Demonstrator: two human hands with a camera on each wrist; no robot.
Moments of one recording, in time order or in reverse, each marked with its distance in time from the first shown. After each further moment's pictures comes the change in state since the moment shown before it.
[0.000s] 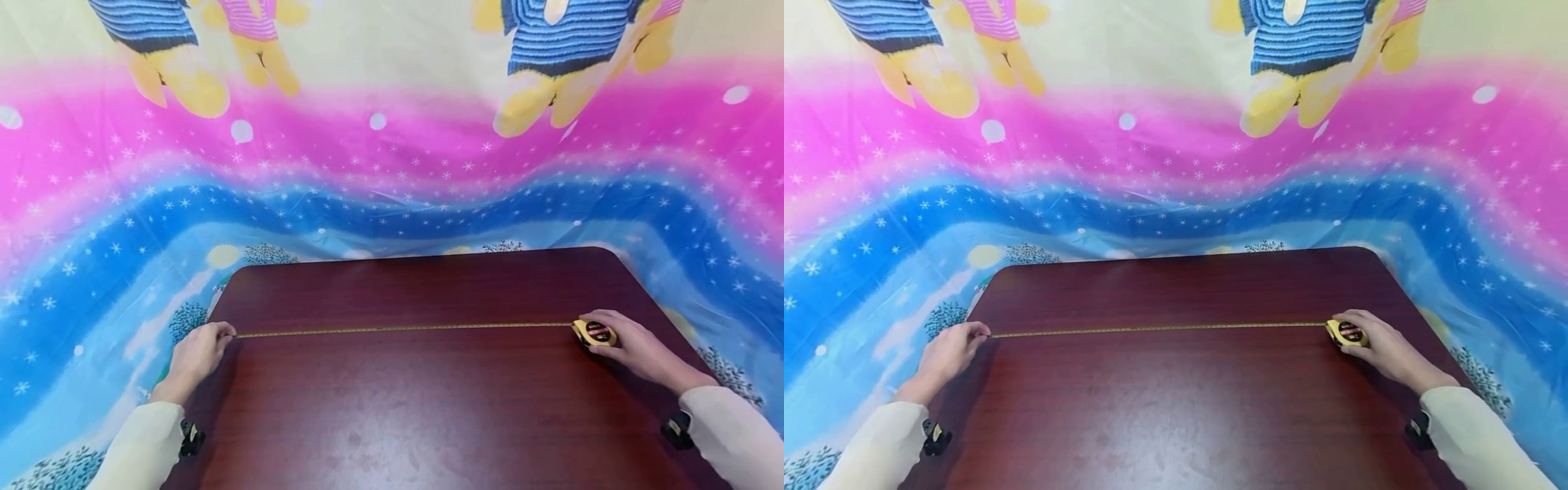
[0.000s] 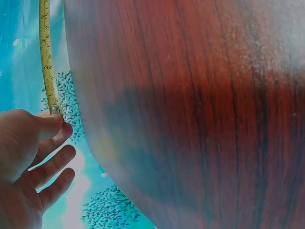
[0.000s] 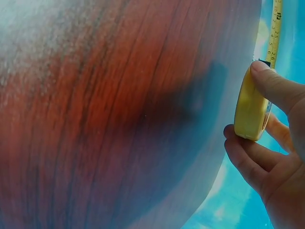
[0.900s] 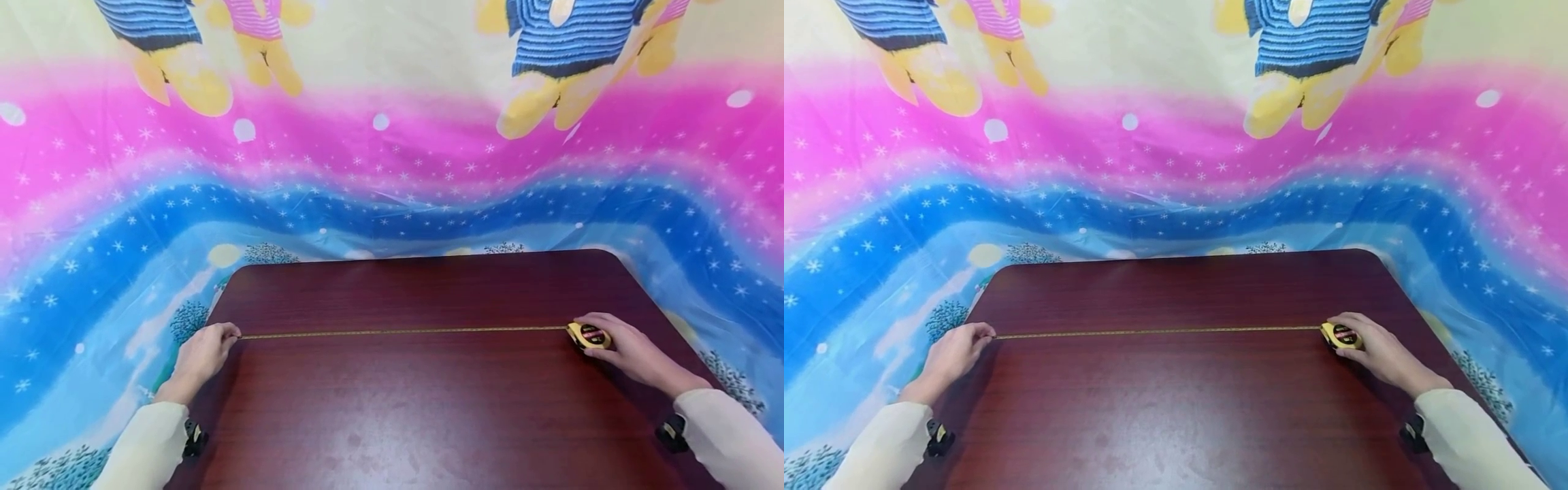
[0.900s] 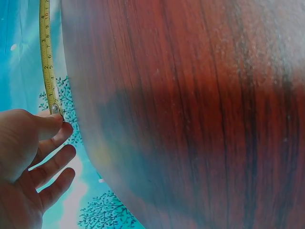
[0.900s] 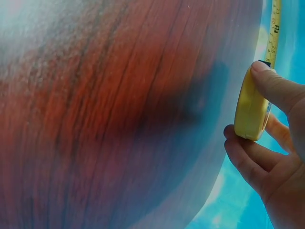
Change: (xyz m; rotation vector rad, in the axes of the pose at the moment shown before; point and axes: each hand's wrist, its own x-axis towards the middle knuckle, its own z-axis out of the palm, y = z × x) left_hand 0.001 0.001 0.007 -0.006 0.009 0.011; right_hand 0.006 -0.012 0.003 0.010 -0.035 0.019
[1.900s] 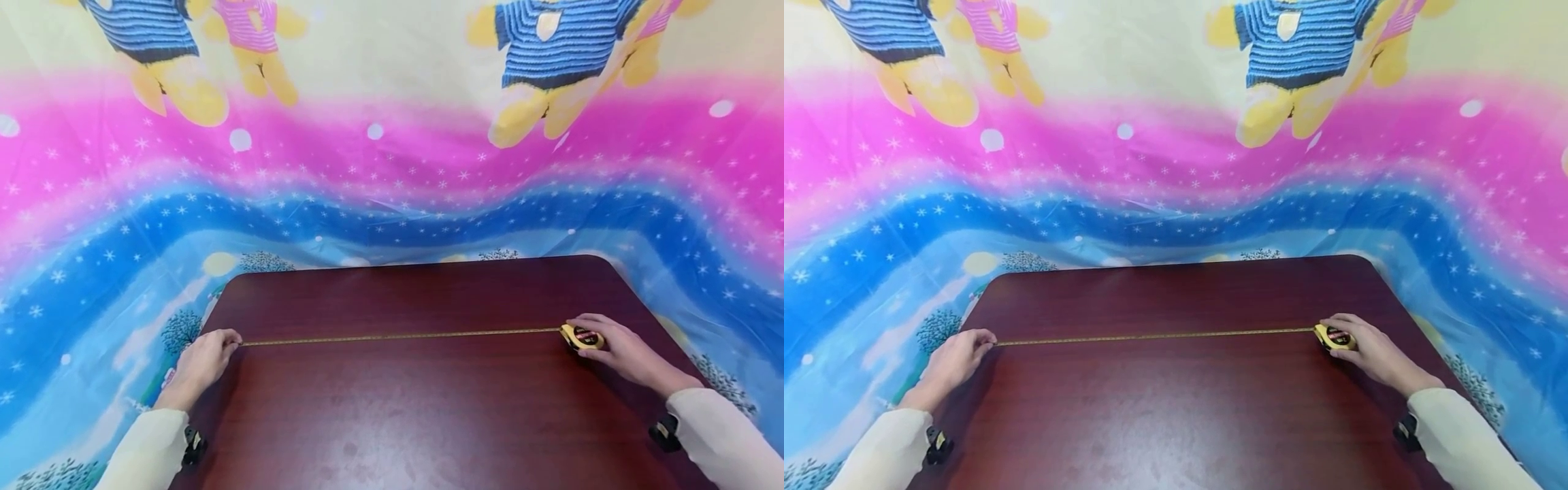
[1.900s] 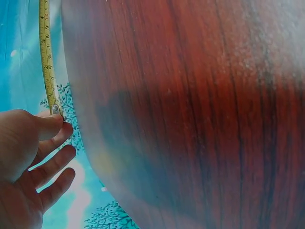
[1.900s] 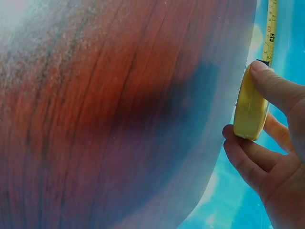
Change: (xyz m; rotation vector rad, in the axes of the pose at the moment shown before) left_hand 0.005 0.009 0.003 -0.015 -0.031 0.004; right_hand 0.002 -0.003 -0.009 -0.022 0.024 -0.025
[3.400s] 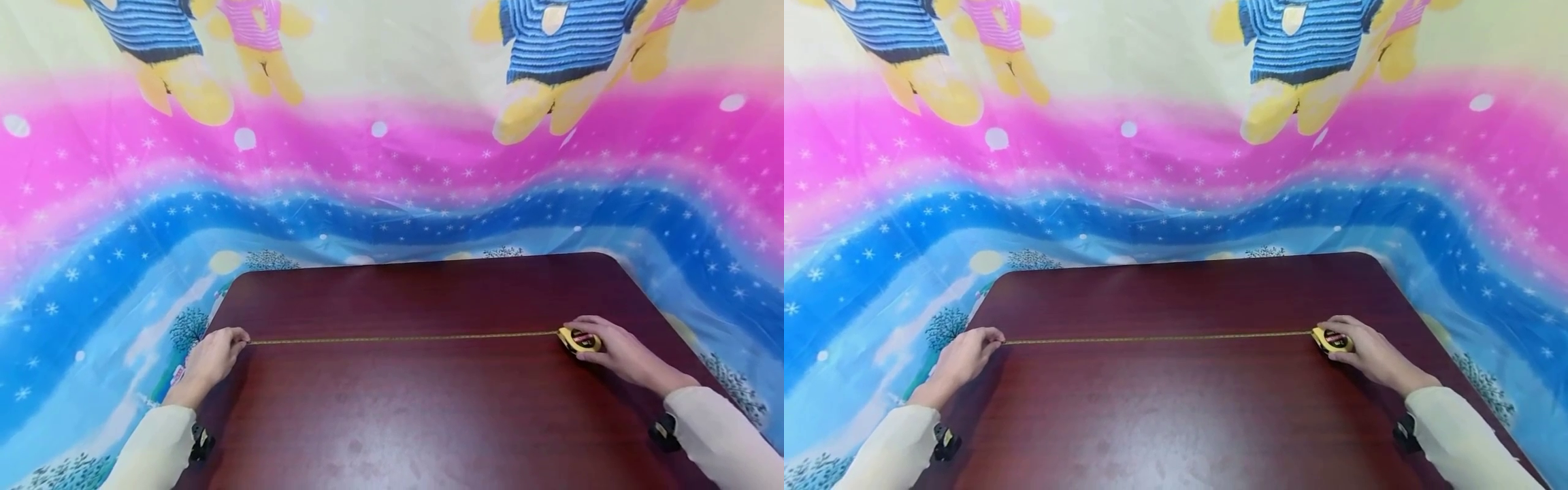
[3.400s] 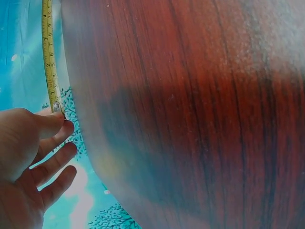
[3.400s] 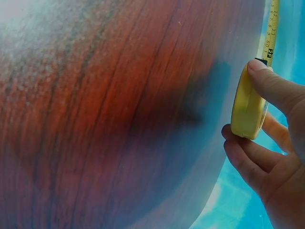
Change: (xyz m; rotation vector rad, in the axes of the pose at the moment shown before) left_hand -0.003 0.008 -0.001 -0.002 0.028 0.037; right_hand 0.005 -0.005 0.011 0.058 -0.077 0.023
